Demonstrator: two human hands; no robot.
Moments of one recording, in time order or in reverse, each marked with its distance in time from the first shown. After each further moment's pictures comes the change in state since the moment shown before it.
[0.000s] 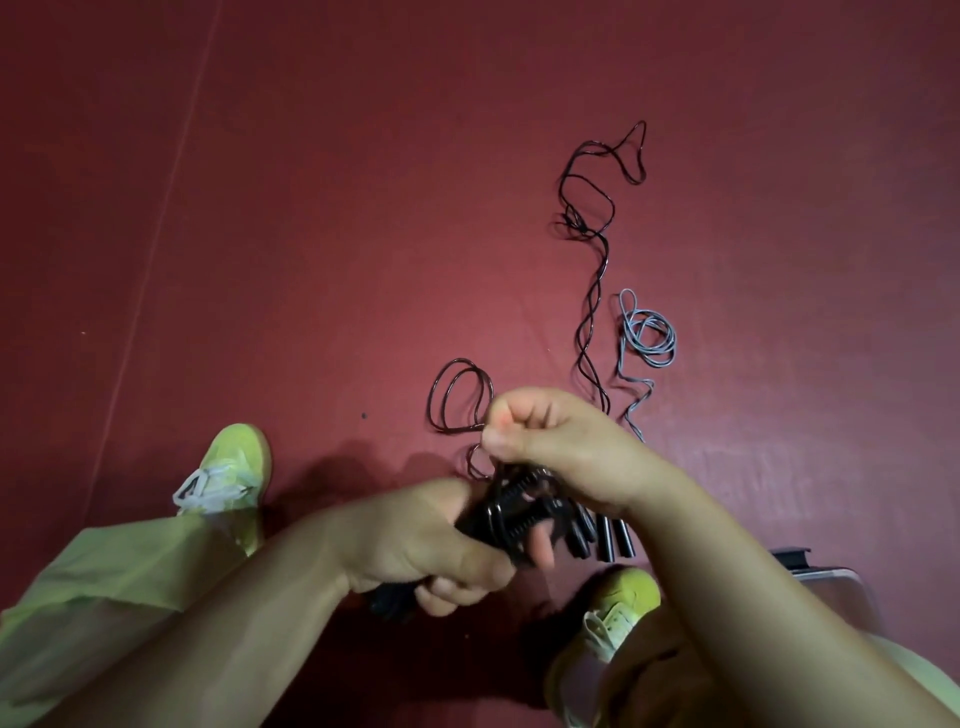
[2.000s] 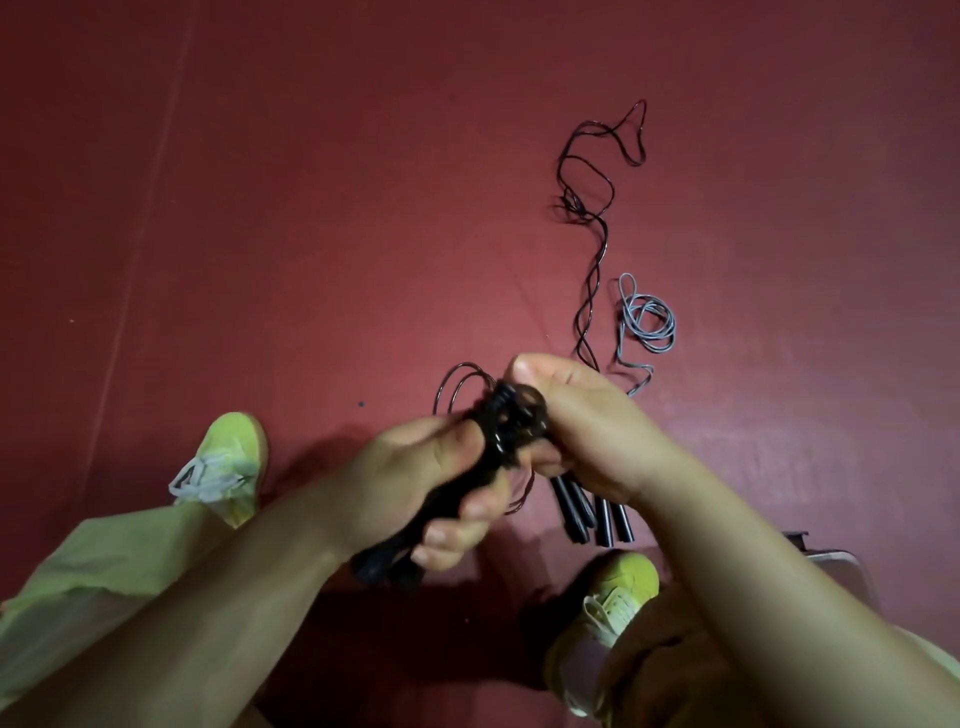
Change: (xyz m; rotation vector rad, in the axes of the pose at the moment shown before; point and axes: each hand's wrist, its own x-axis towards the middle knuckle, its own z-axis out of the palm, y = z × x) left_hand 0.004 -0.003 -0.007 -0.562 -0.001 0.343; right_hand 0.002 0.000 -0.002 0.258 0.054 -0.031
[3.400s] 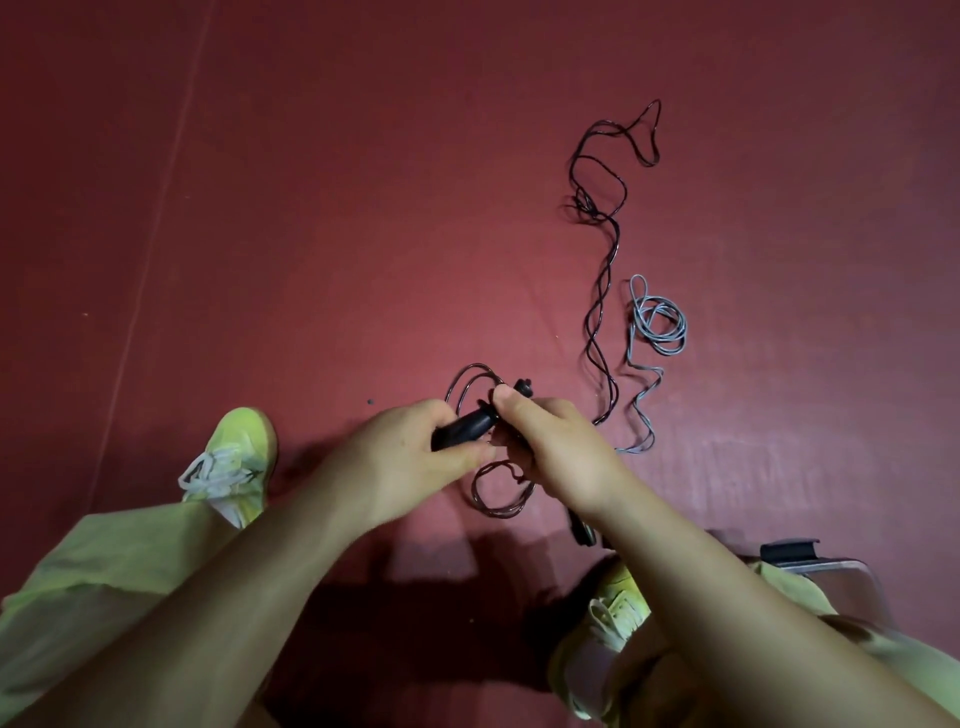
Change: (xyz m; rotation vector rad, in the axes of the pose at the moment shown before) left_hand 0.014 -0.007 -0.033 1.247 0.761 -0.161; right_hand 0.014 0.033 0.005 -0.494 0.347 0.169
